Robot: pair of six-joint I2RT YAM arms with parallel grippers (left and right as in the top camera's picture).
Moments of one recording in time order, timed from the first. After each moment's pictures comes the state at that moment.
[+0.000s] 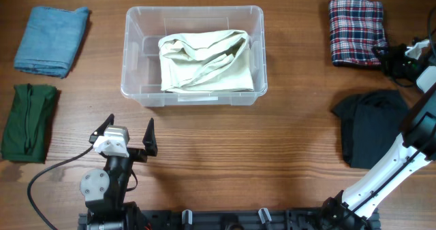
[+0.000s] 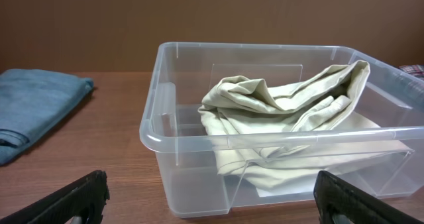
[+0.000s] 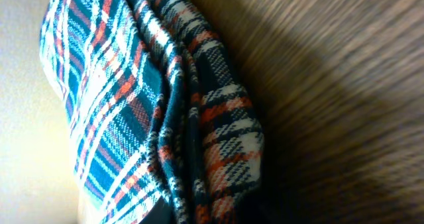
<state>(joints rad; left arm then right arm) 0.12 0.01 0.05 -0.15 0.26 -0.03 -0.64 2.36 1.58 -0.20 -0.79 0.49</state>
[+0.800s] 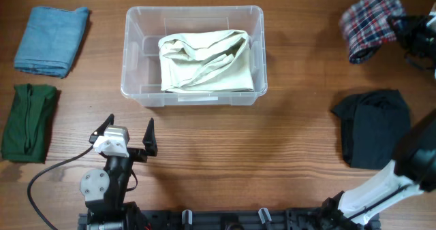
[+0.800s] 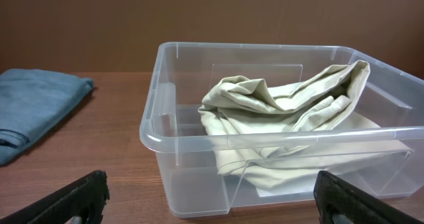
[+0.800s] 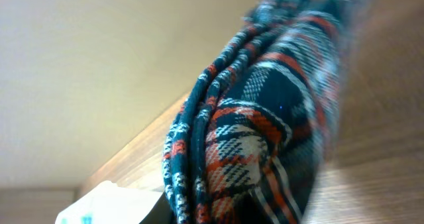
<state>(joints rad) 0.12 0.01 0.05 -0.15 0.26 -0.03 -0.57 1.93 1.57 -0.36 -0.81 0.35</state>
